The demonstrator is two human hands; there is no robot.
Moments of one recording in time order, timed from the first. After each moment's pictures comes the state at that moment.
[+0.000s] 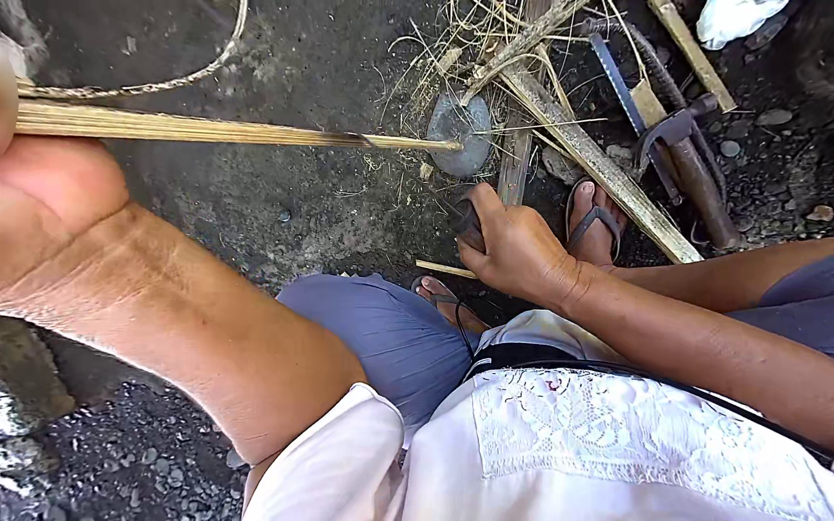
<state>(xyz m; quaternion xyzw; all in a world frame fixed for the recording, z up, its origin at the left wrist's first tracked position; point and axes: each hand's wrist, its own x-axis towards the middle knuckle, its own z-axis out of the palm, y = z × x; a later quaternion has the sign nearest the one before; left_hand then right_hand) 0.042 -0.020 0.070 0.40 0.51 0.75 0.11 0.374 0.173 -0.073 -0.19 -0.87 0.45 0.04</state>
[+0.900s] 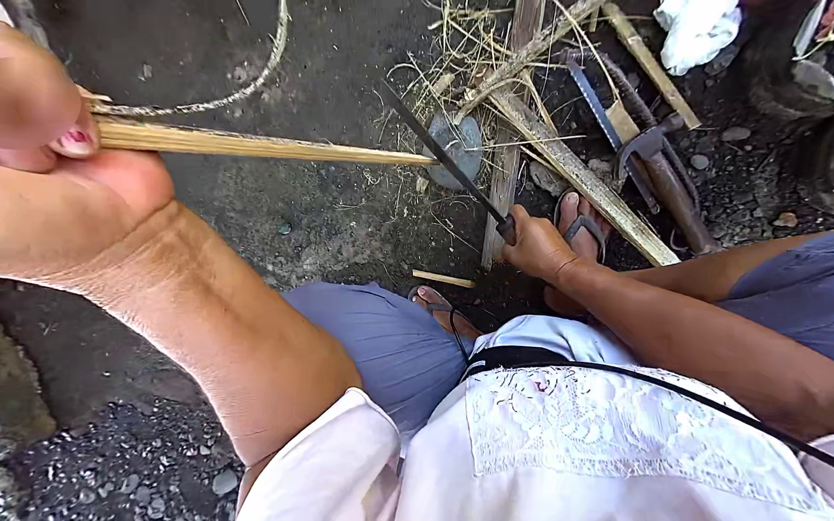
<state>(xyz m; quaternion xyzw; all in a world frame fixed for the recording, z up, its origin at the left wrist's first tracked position) 0.082 0.022 0.075 0.36 0.50 0.79 0.02 0.396 0.199 -0.157 -0.32 -0.82 0.44 -0.15</state>
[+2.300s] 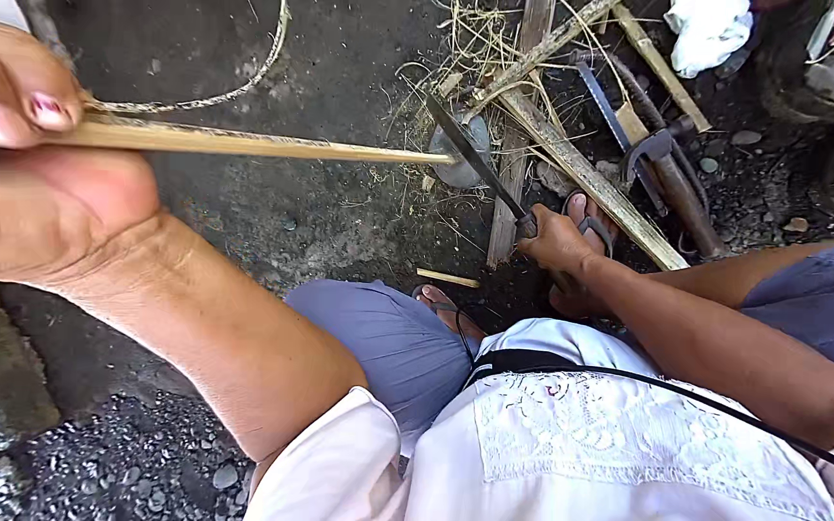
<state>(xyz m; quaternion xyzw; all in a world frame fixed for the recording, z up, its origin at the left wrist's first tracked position) 0.054 -0.011 0.080 0.44 0.52 0.73 0.10 0.405 0.221 -0.183 -0.38 -0.74 0.52 -0.19</state>
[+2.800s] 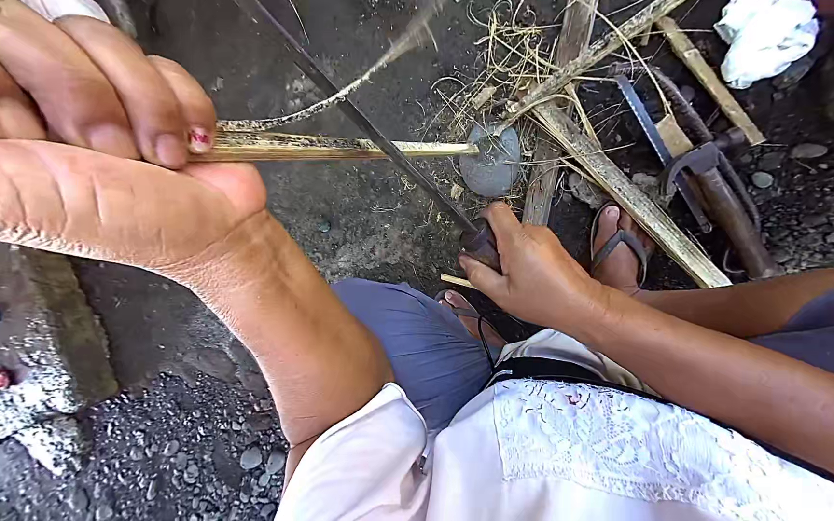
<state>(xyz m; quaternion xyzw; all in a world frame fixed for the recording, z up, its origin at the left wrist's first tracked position) 0.148 0.062 0.108 0.37 0.47 0.80 -0.01 0.373 0.165 -0.034 -0.17 -0.85 0.49 0.03</state>
